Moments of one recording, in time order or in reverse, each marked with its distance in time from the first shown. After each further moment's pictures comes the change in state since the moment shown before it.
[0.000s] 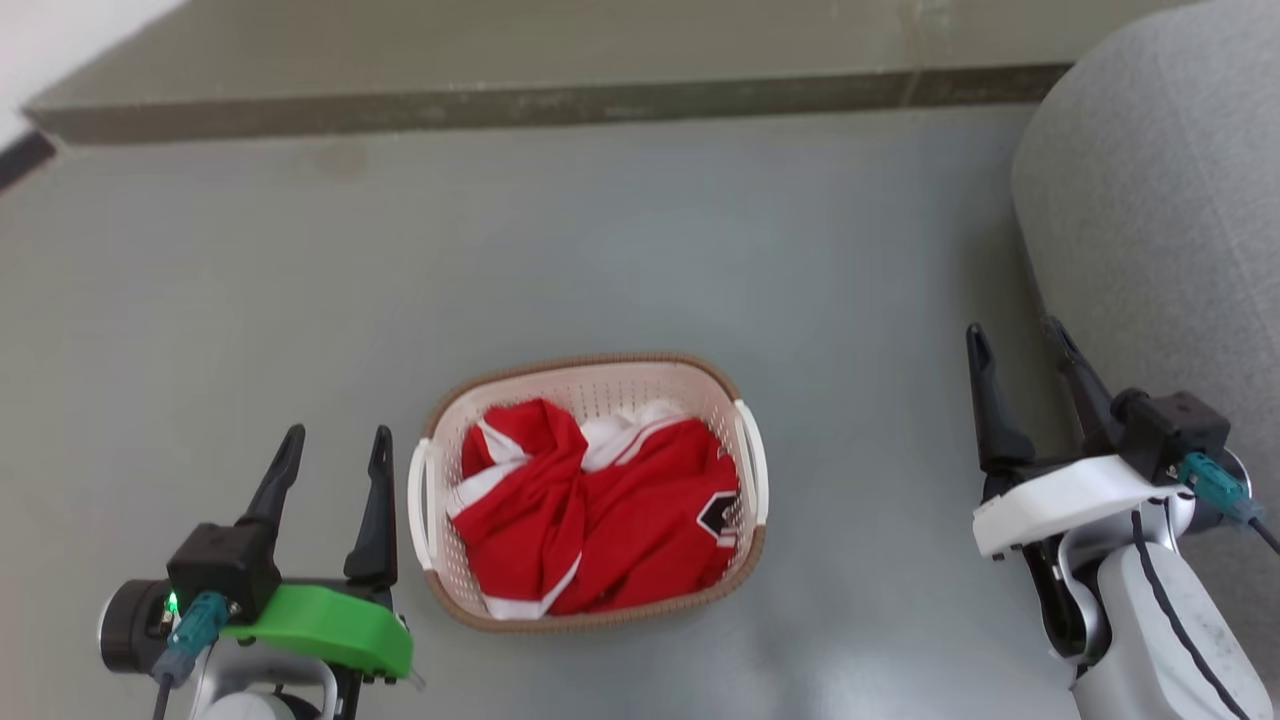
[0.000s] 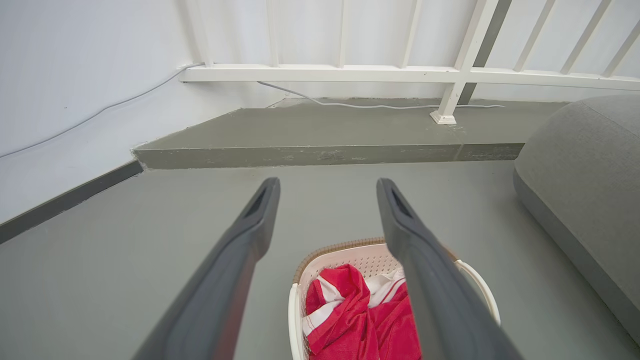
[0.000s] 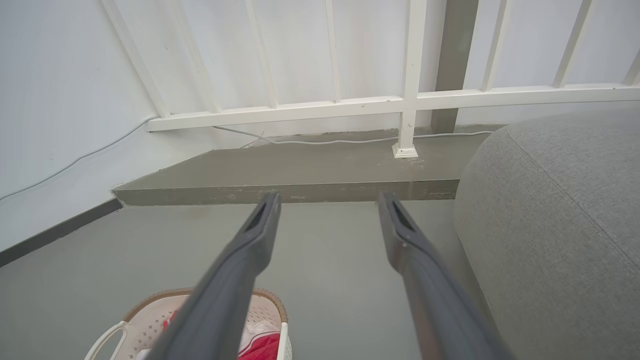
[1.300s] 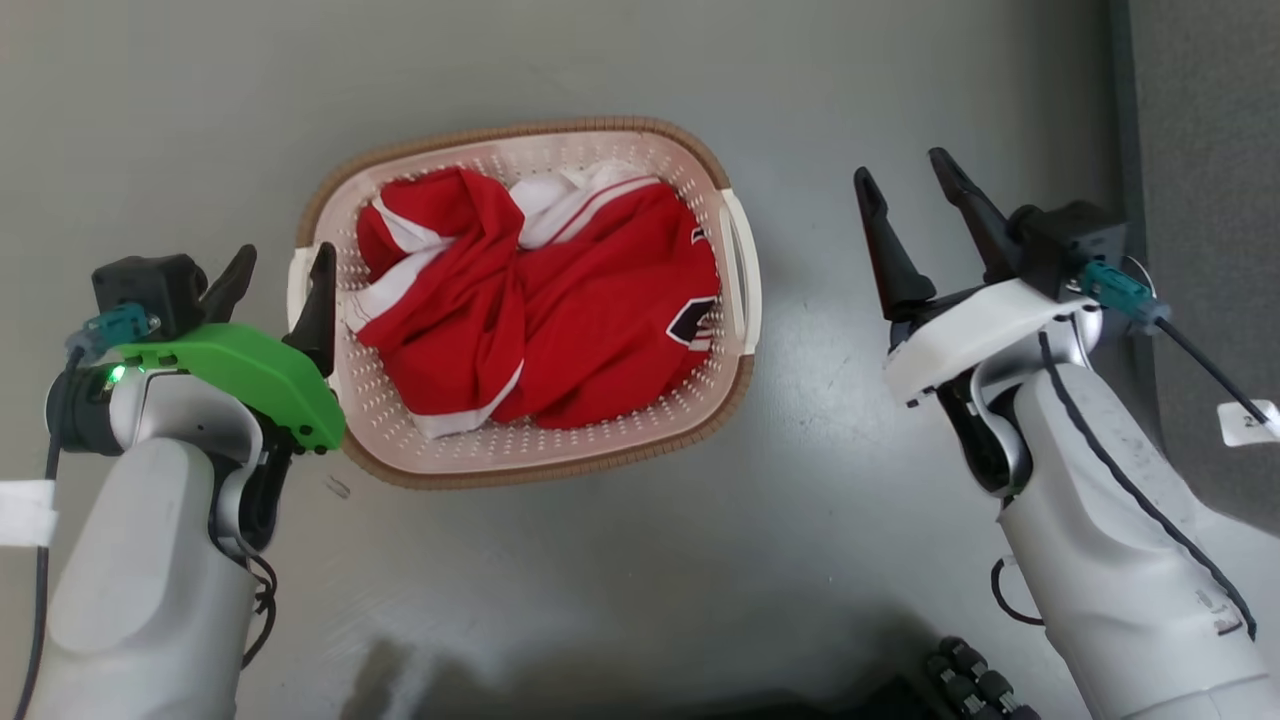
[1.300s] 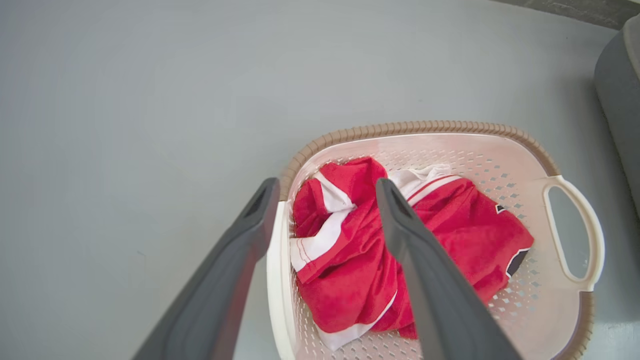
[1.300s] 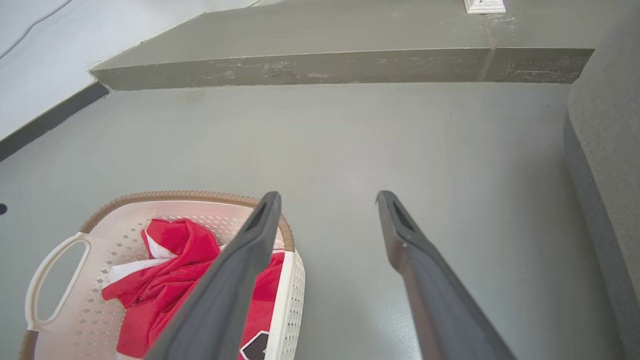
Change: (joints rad) left arm -0.497 0.006 0.031 0.445 -0.141 -0.147 0.182; right arm -0.369 0.007 0.163 0.212 0.035 0.026 0.029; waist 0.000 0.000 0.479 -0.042
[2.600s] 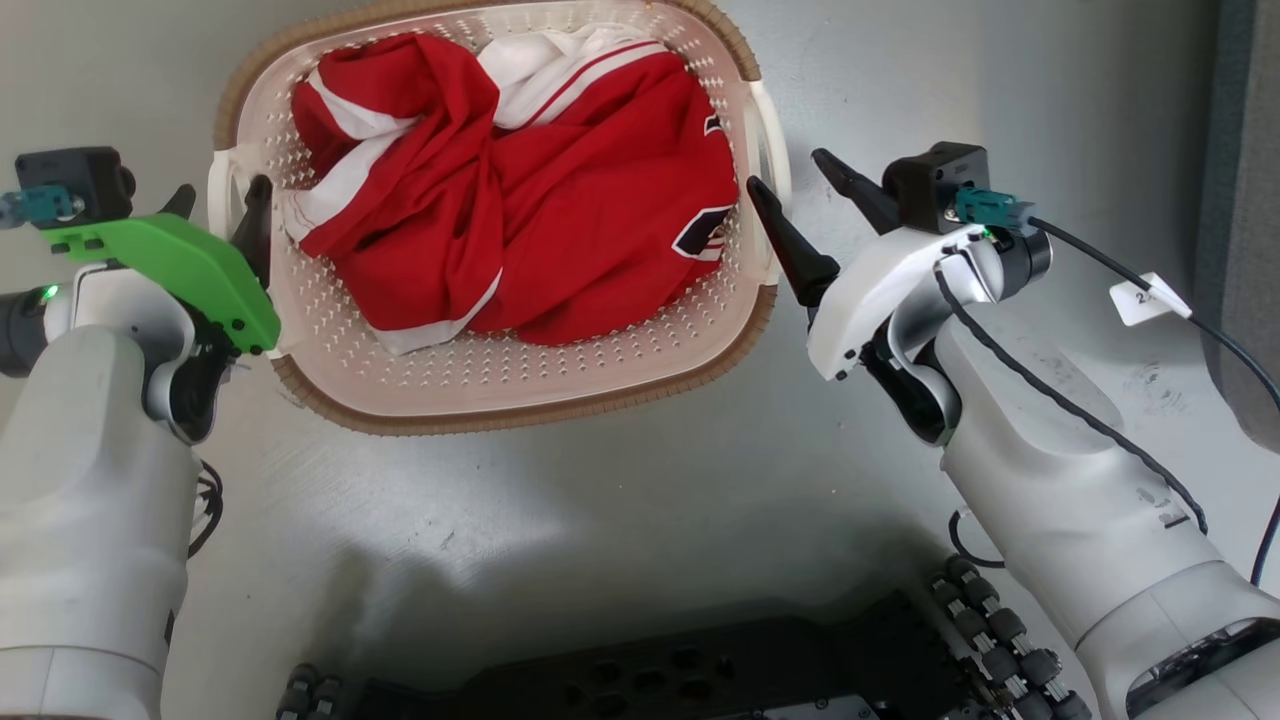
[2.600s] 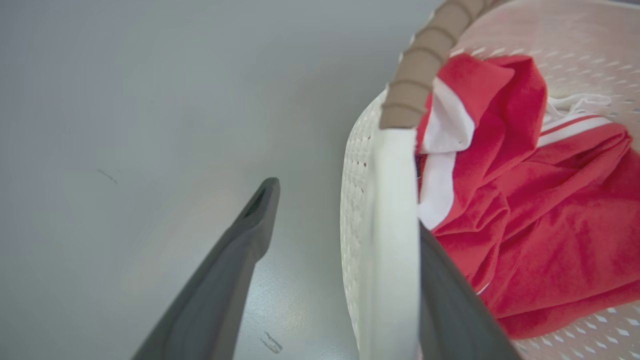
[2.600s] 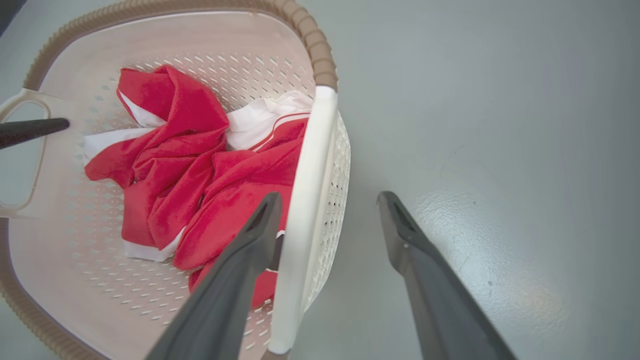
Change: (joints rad) left arm -0.315 0.015 -0.022 0.440 -0.070 -0.065 0.016; right arm -0.242 -0.003 0.288 0.305 0.186 0.026 0.067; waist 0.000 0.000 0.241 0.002
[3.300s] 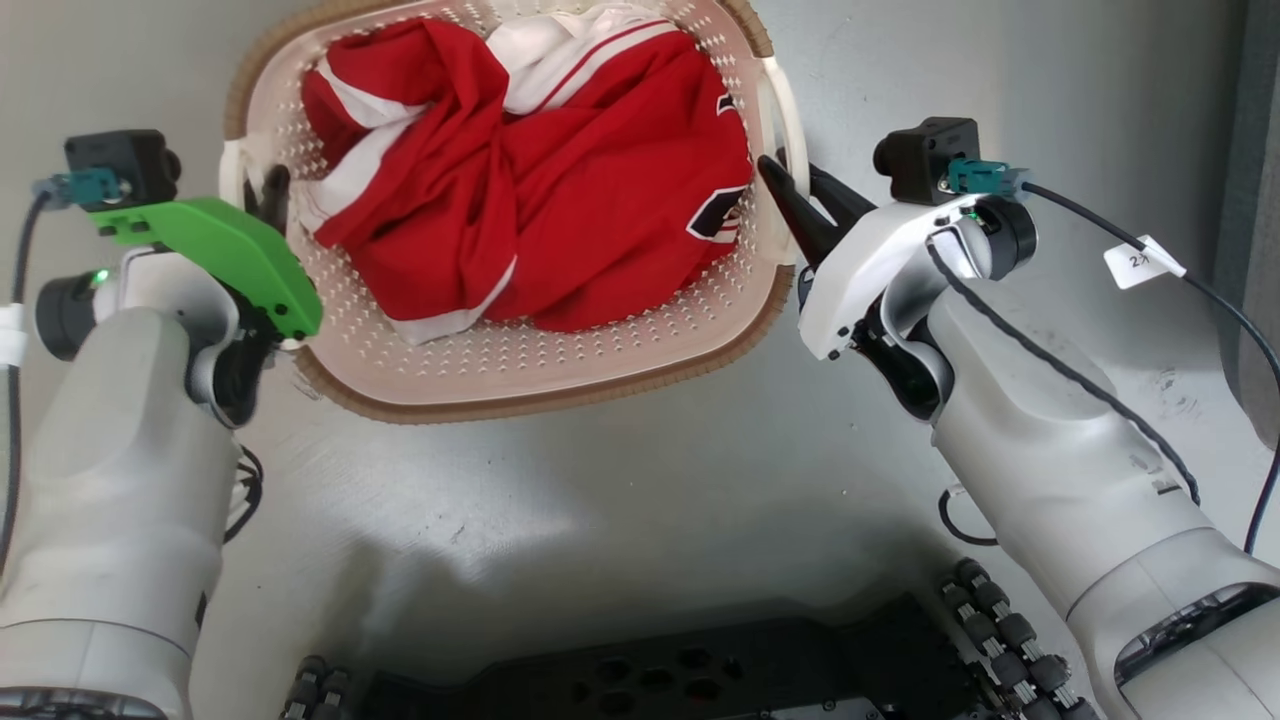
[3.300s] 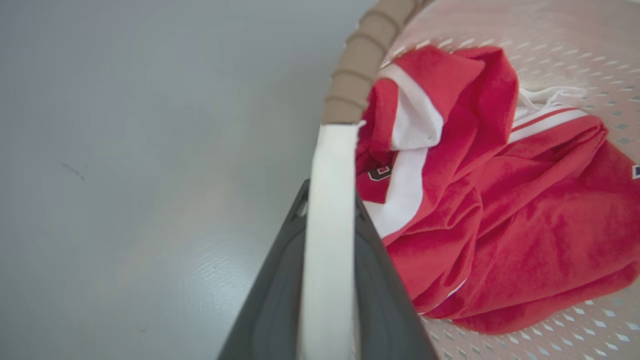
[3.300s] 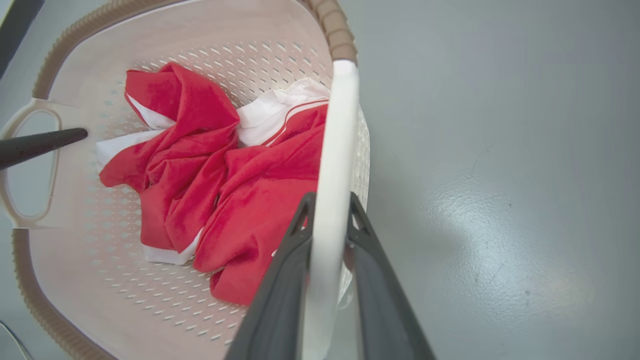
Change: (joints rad) left arm -0.050 -0.032 -0.091 0.053 -0.083 -0.008 -0.027; right arm -0.072 0.018 0.030 0.102 0.075 0.014 0.011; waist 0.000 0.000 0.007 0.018
